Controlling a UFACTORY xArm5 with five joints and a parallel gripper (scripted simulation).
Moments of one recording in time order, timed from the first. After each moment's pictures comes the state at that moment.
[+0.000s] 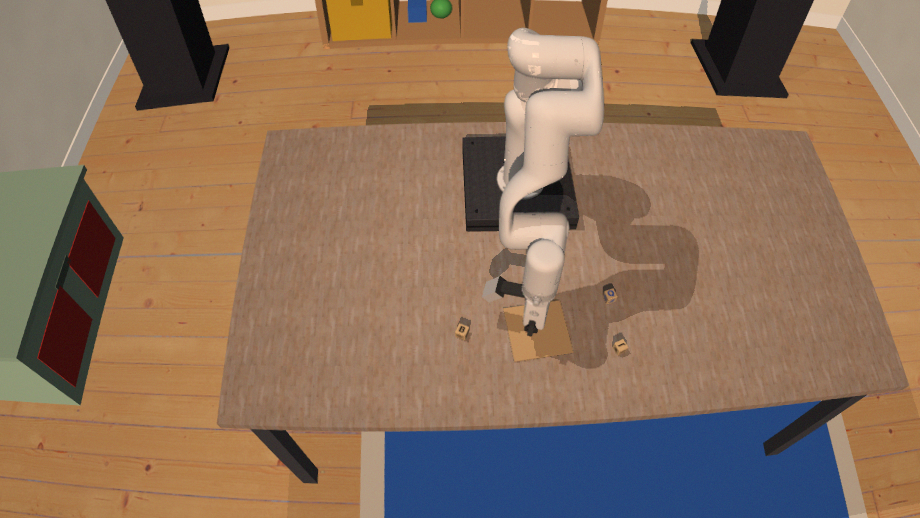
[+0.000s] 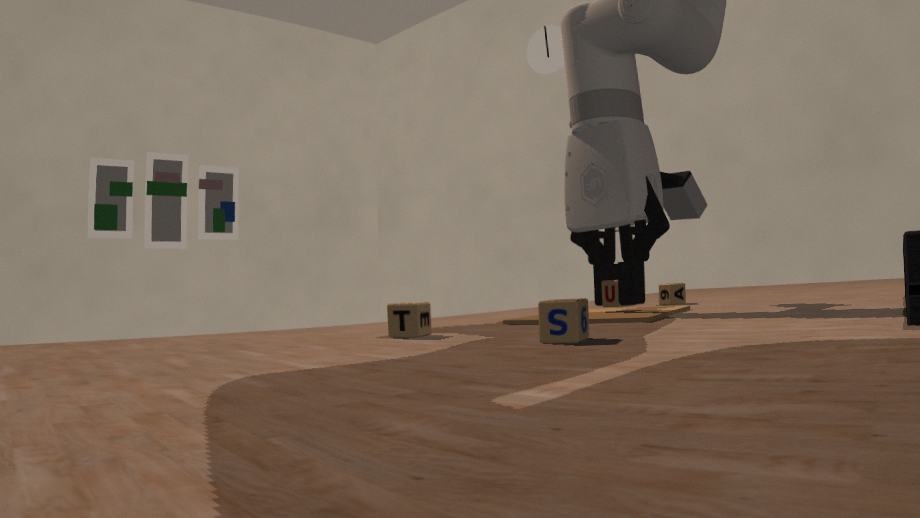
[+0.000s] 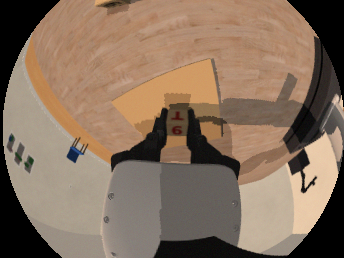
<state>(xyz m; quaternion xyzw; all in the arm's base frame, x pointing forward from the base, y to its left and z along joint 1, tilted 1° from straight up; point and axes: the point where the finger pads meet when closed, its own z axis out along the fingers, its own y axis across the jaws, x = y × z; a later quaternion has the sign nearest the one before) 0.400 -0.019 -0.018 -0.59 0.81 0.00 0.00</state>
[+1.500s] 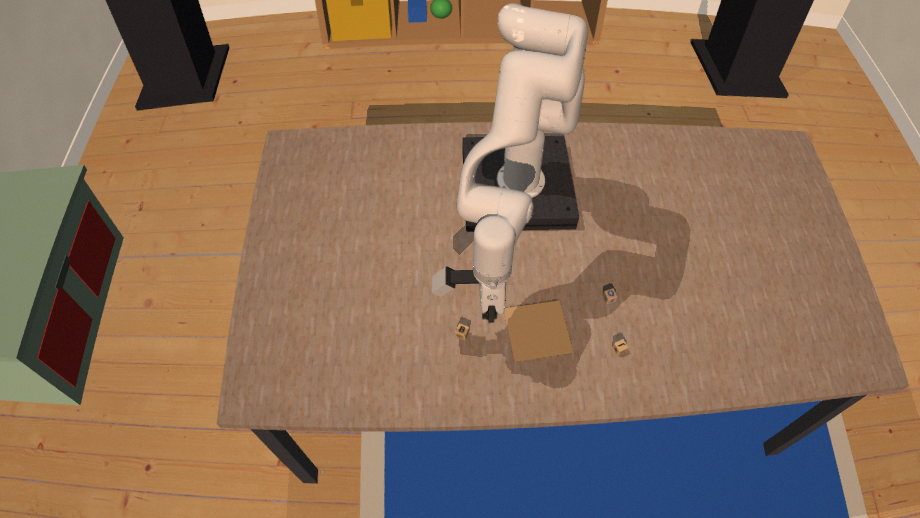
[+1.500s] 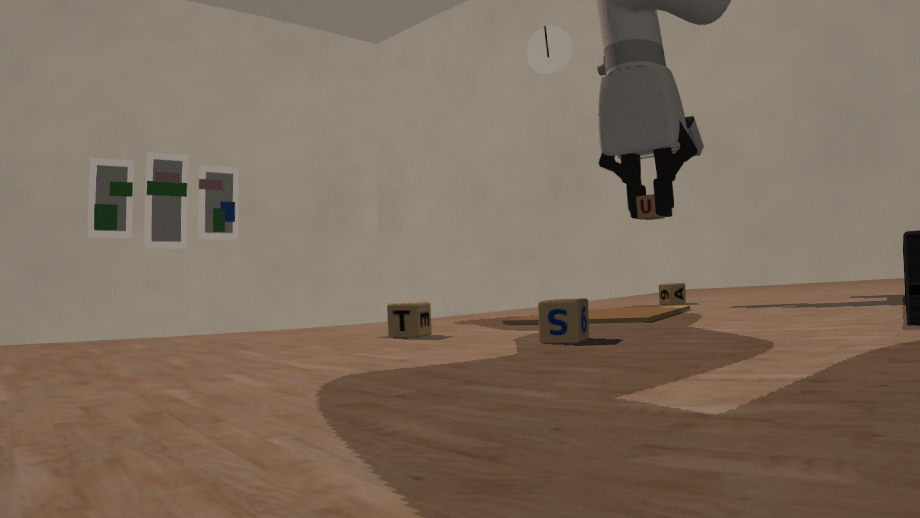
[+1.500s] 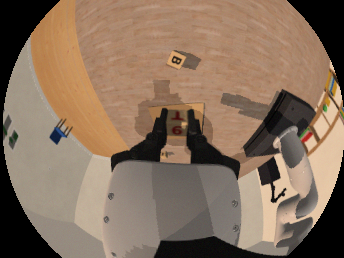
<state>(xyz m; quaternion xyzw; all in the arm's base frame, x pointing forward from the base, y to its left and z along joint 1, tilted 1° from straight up) 0.405 -0.122 0.075 -0.69 0.73 0.00 0.00</state>
